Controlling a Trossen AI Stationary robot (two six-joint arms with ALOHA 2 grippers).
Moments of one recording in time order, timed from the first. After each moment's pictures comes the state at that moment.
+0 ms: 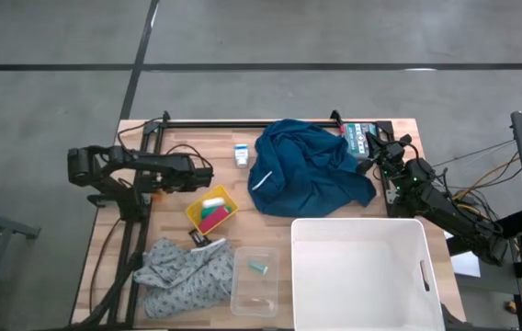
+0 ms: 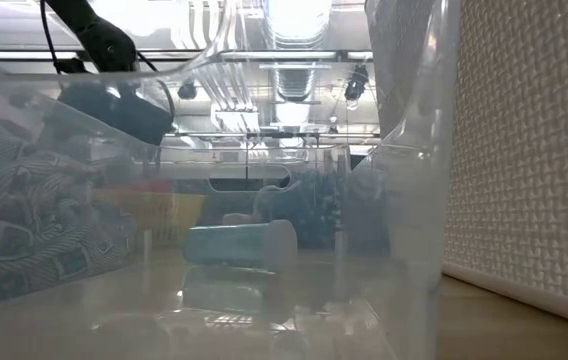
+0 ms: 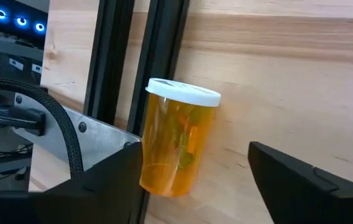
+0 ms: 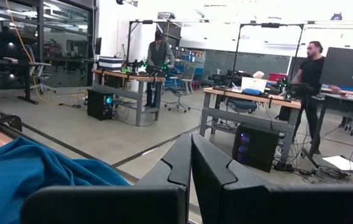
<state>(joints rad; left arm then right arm) 0.33 1.53 0.71 -1.22 -0.35 -1.49 -0.66 0.08 0.01 0.24 0.34 -0.16</state>
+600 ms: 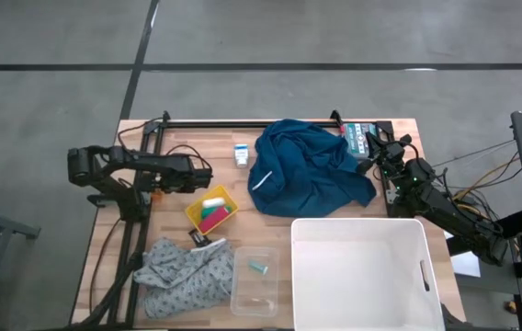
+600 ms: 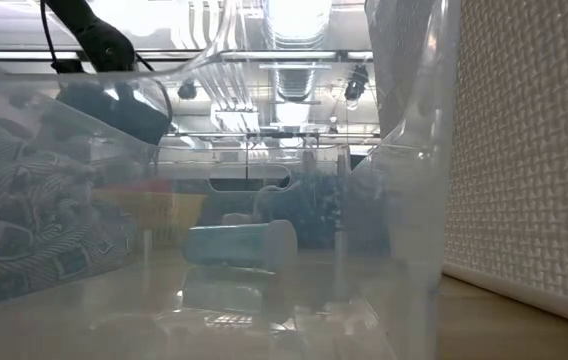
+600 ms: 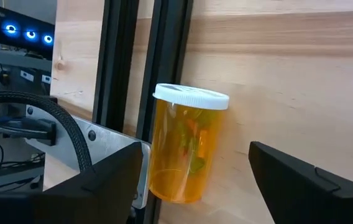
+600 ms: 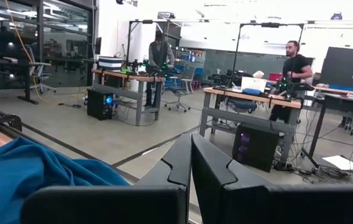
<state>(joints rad) 0.33 1.53 0.70 -1.23 -0.37 -1.44 -0.66 0.08 0.01 0.24 0.34 -0.16</state>
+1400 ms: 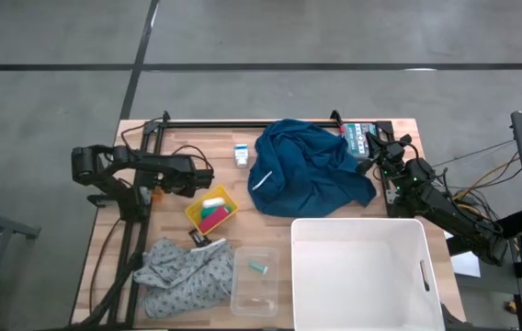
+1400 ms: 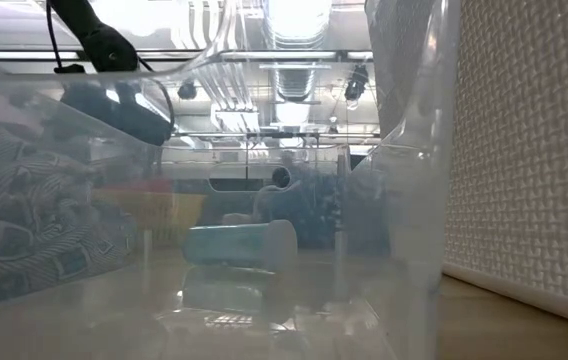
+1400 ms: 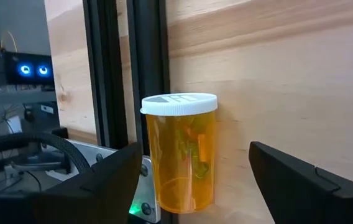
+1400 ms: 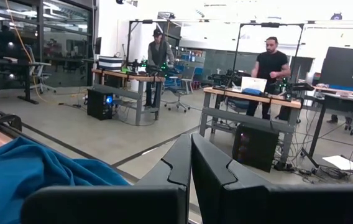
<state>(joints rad) 0.33 1.57 0.70 -1.21 -0.38 -1.23 -0.66 0.08 0.01 0.24 0.34 -0.16</state>
